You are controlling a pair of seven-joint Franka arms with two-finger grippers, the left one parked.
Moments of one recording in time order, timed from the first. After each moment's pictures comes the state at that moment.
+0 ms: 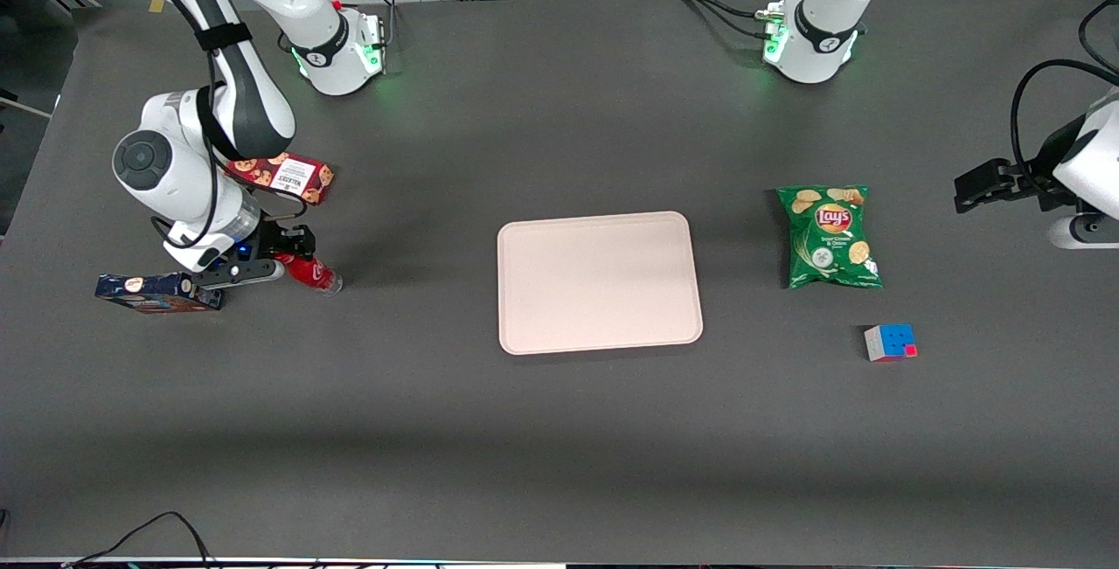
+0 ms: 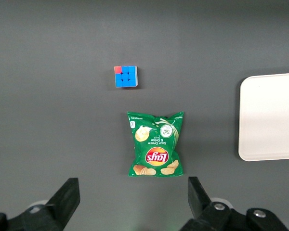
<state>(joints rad) 0.01 0.07 0.06 -2.33 -0.04 2.39 -0.03</state>
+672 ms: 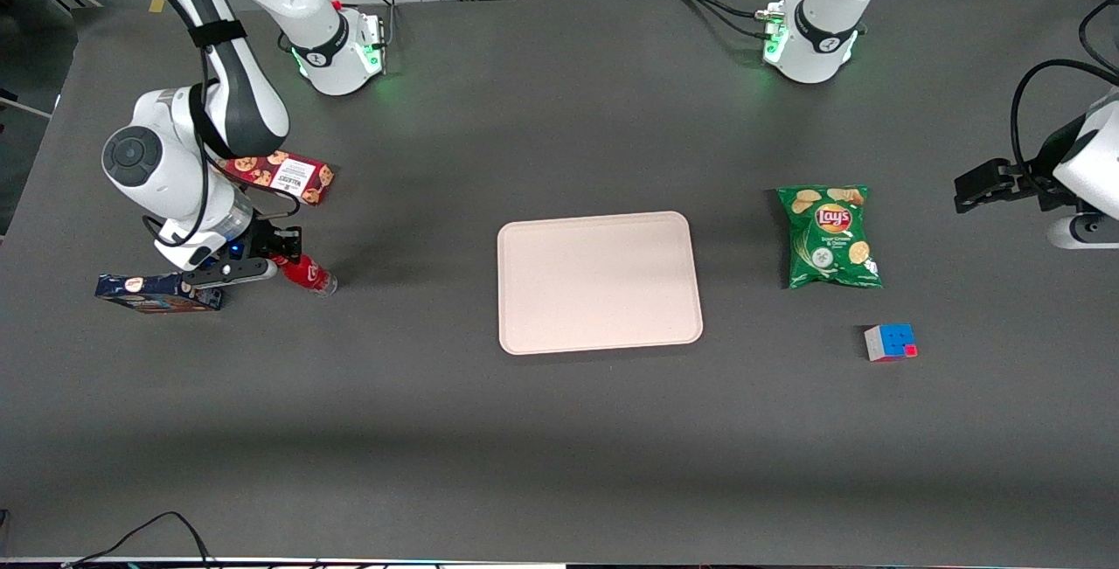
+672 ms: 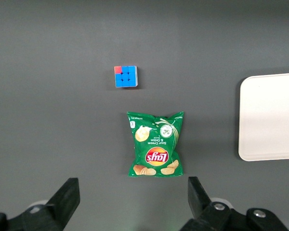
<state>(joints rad) 0.00 0.06 0.05 -2.33 -0.04 2.39 -0.05</state>
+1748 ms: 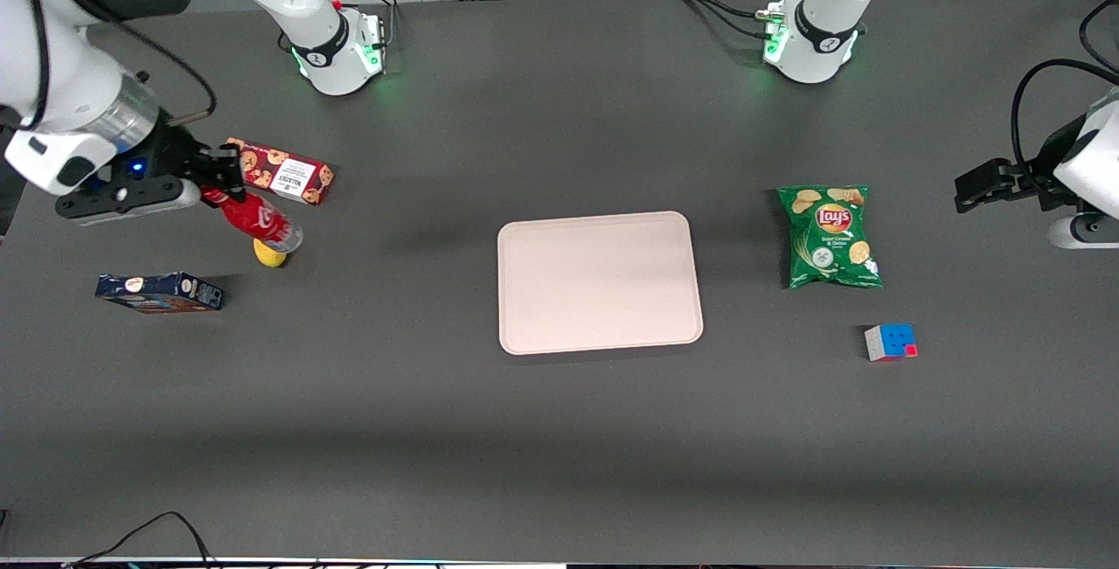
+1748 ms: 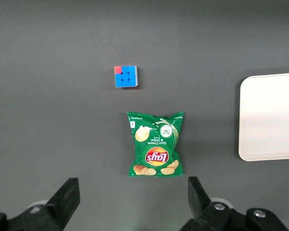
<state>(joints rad) 0.01 -0.09 0.17 -1.79 0.00 1.70 0.02</state>
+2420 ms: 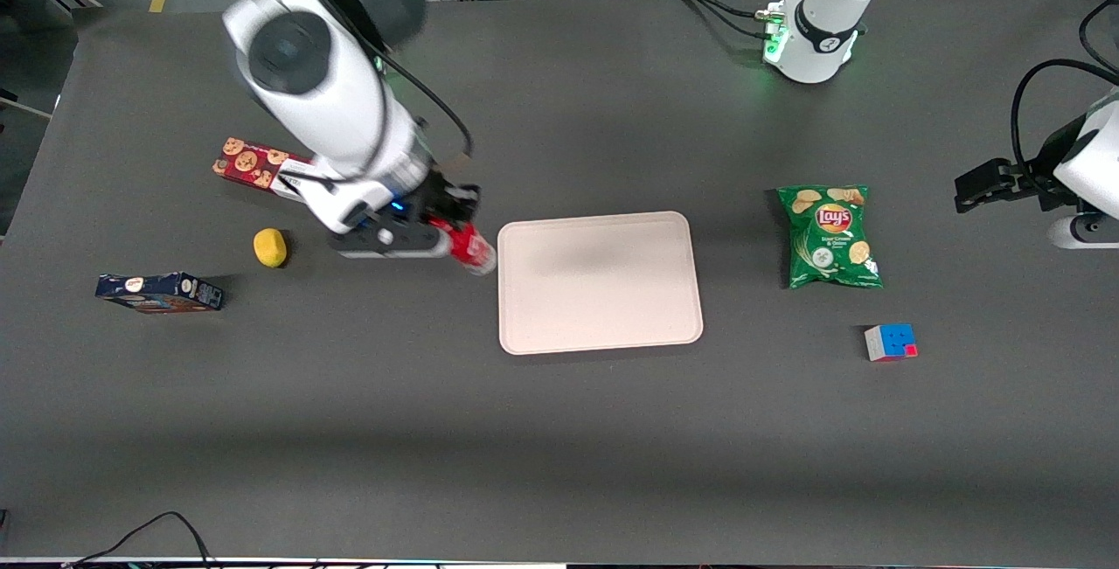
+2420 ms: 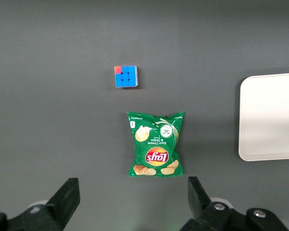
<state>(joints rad) 0.24 0.40 0.42 -1.37 -0.08 1.77 0.72</state>
